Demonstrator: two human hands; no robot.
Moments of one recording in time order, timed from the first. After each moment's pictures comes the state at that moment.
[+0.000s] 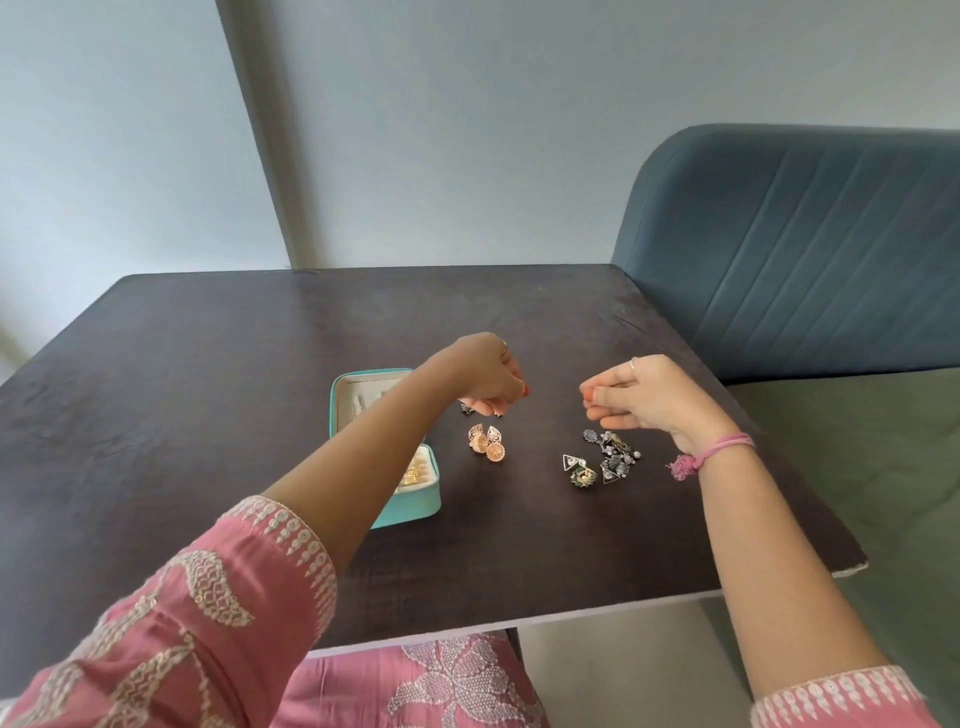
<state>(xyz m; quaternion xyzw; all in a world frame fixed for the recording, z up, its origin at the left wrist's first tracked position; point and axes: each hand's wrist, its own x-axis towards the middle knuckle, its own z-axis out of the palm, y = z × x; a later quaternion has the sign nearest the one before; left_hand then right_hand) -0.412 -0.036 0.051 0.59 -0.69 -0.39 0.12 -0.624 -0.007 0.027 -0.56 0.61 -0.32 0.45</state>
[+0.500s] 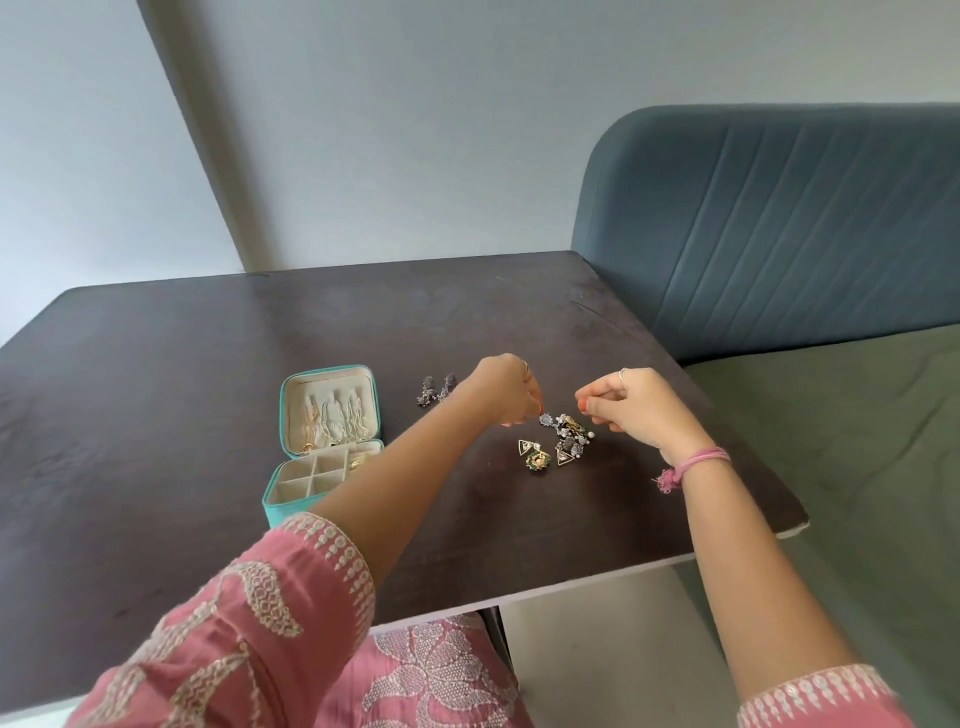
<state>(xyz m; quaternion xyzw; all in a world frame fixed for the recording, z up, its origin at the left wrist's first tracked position) -0.485 -0.021 0.023 0.57 -0.76 -0.31 0.09 -0.669 0.005 -0.013 -0.60 0.67 -0.31 0.32</state>
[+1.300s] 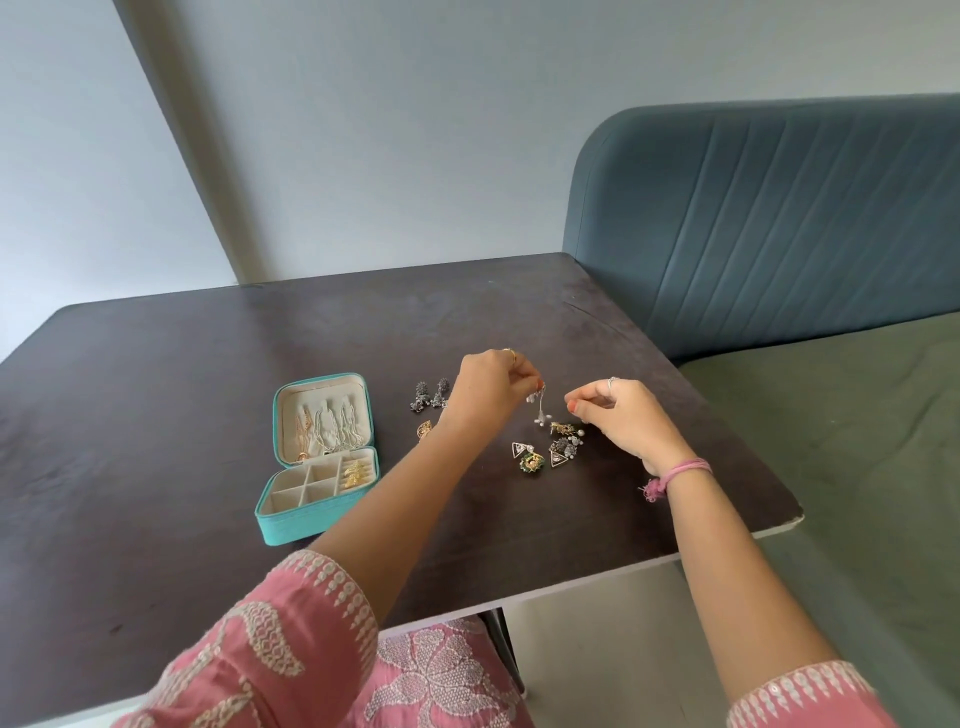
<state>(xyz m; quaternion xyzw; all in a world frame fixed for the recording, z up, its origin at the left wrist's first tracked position) -0.488 -0.013 0.011 0.55 -0.74 -0.22 0.30 -0.669 0.006 -0.032 -0.61 0.65 -0.35 0.29</state>
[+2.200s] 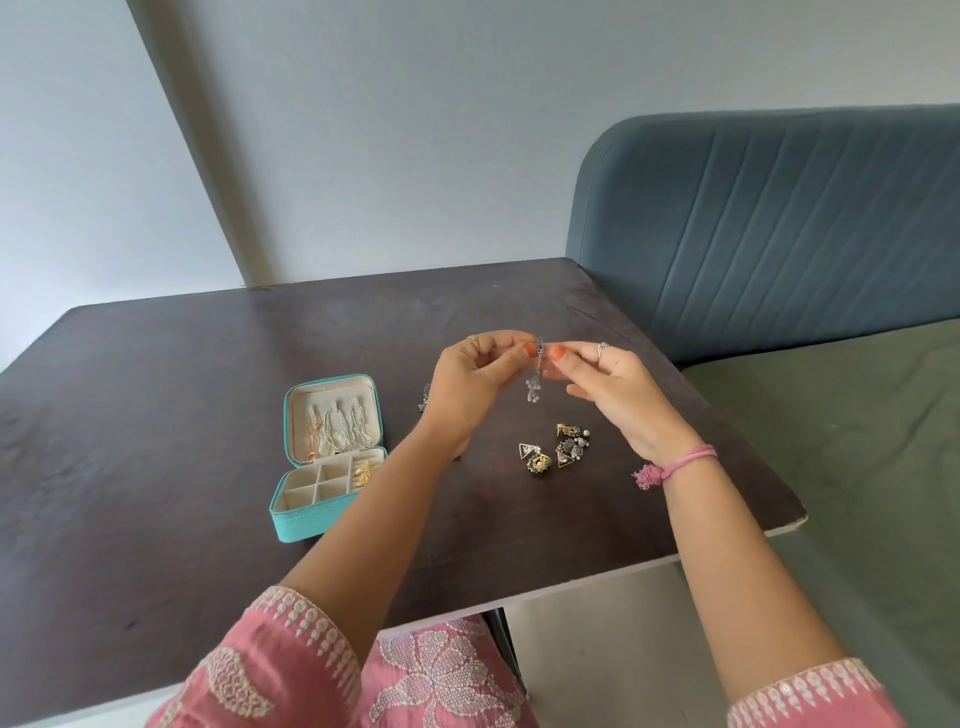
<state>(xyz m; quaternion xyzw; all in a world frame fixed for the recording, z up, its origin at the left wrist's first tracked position) -0.466 0.007 0.024 0.38 -0.55 -0.53 0.52 -0.633 0.023 0.019 -0.60 0.50 -0.47 0.42</state>
